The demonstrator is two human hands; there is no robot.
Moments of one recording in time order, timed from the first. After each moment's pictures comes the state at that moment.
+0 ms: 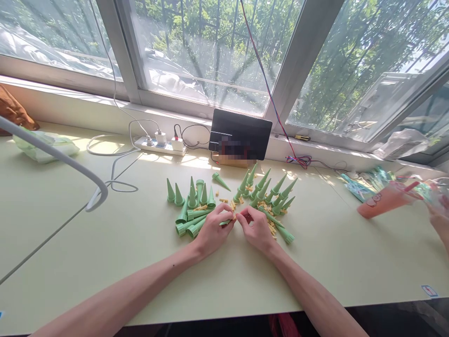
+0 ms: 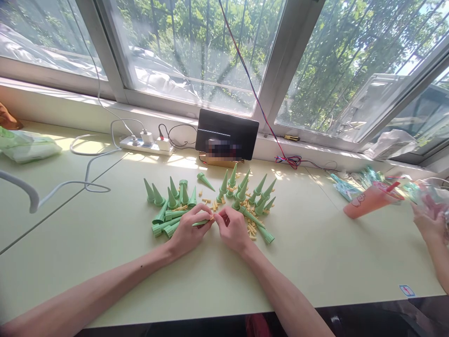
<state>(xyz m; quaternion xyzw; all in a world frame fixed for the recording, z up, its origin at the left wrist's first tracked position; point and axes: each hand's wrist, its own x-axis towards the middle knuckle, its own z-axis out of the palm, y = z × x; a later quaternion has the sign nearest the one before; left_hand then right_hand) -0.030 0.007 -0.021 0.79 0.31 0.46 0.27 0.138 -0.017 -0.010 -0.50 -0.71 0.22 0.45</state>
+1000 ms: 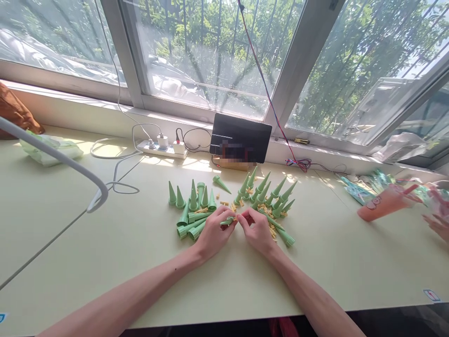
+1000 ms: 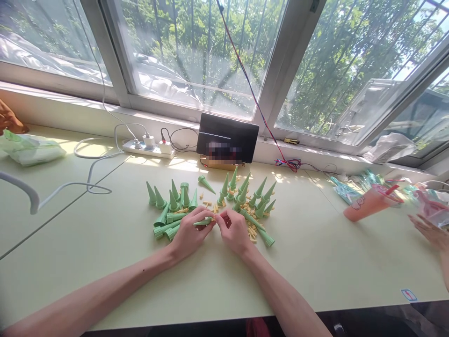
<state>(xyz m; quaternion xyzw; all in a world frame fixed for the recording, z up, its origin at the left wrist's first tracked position) -0.027 0.003 -0.019 0.76 0.34 0.47 0.29 0.137 -0.016 -0.011 -0.50 -0.70 0.22 0.47</state>
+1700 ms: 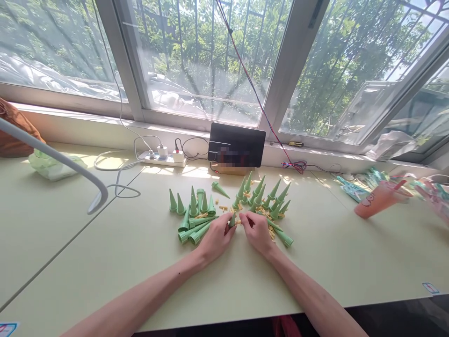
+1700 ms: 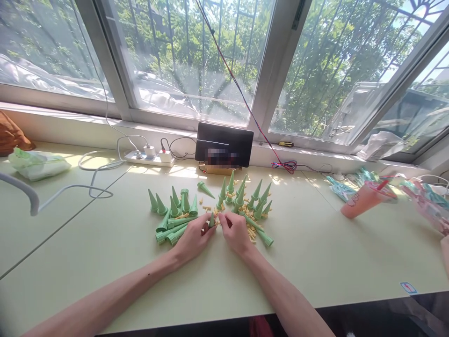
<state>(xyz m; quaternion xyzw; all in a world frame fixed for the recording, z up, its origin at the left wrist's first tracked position) -0.027 0.007 -0.020 0.80 0.37 0.39 0.25 0.137 -0.008 -0.018 -0.52 -0.69 0.15 0.48</state>
